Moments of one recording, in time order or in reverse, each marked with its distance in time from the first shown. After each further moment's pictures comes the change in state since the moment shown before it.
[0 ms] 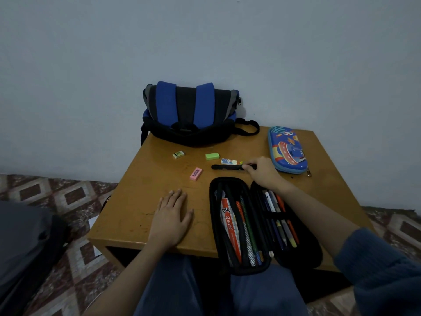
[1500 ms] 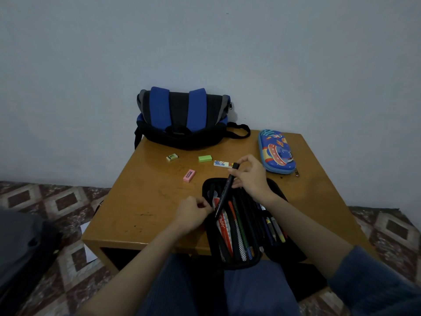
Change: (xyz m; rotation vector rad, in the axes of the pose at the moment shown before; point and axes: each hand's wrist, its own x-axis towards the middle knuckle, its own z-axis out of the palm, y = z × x) left_hand -0.001 0.076 -0.037 -0.616 -0.251 -0.069; right_hand -0.043 -0.035 0.004 0.712 0.140 0.193
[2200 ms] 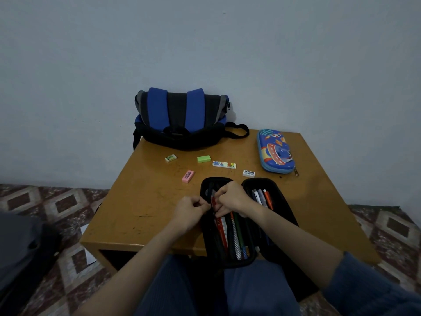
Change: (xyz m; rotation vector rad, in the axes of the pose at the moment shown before) left_hand 0.001 -0.004 0.002 -0.181 0.061 -0.005; right_hand -0.023 0.004 0.030 -0.277 -0.391 0.363
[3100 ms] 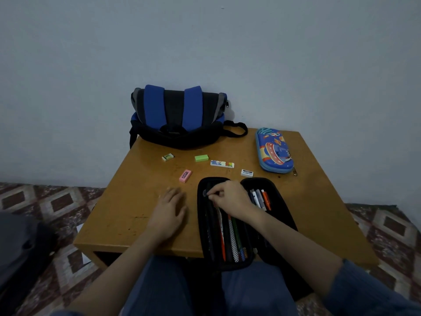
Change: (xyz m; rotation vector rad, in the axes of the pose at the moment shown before) left_hand 0.018 -0.051 -0.029 0.689 0.128 0.167; right_hand 0.000 0.008 -0.004 -0.489 0.205 -0.372
